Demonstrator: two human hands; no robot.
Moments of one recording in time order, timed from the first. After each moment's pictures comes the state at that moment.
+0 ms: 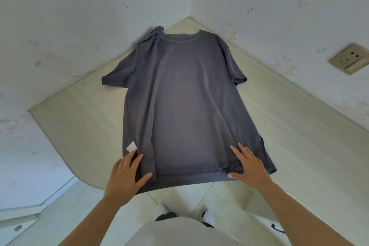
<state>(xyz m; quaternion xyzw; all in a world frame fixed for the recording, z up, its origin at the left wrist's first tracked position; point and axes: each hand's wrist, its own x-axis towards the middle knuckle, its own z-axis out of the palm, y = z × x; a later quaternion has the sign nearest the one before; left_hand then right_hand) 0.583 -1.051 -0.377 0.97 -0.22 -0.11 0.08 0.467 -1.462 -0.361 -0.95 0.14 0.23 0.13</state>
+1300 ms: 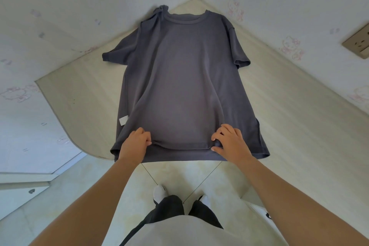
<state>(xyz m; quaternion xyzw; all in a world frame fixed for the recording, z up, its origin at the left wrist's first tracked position) 0.577 -1.123 -0.365 0.97 -0.14 -0.18 0.12 0.487 -1.445 -0.367 -0.99 -0.03 0.06 0.09</state>
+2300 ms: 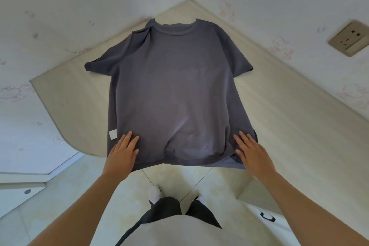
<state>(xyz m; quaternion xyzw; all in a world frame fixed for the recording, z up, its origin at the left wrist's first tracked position) 0.527 -1.104 -0.382 0.97 -0.13 -0.17 0.06 0.409 -1.531 -0.385 -0.99 0.07 0.12 0.06</state>
